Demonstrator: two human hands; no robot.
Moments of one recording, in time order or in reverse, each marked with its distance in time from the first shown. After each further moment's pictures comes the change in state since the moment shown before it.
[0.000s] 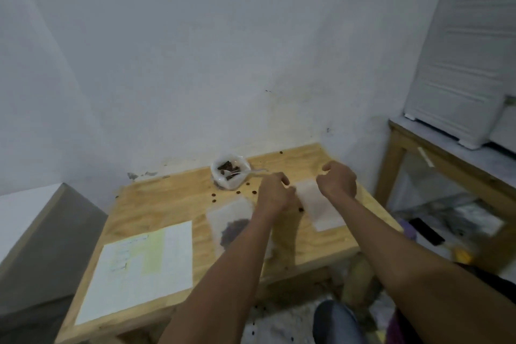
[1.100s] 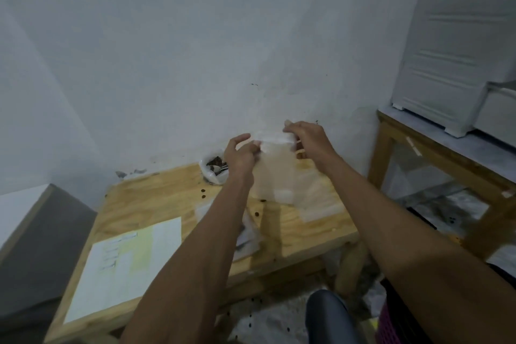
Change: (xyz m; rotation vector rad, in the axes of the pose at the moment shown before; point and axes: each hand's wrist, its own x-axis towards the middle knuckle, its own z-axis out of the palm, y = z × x) left_hand 0.018 0.031 -0.052 -1.097 0.267 -0.292; right_hand 0.003 -0.055 -0.049 0.708 -0.310 -0.172
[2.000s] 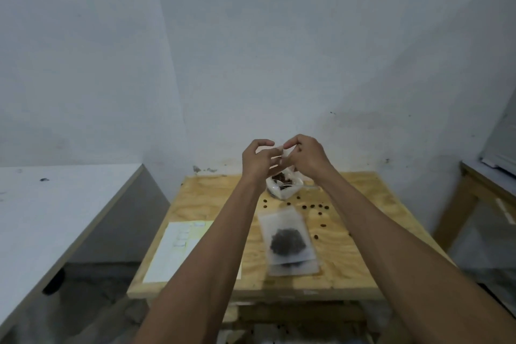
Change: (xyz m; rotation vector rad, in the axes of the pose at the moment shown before) left_hand -0.016 0.094 -0.109 -0.008 -0.042 0.103; right_hand -0.026 -0.066 0.146 -0.300 -0.272 -0.240
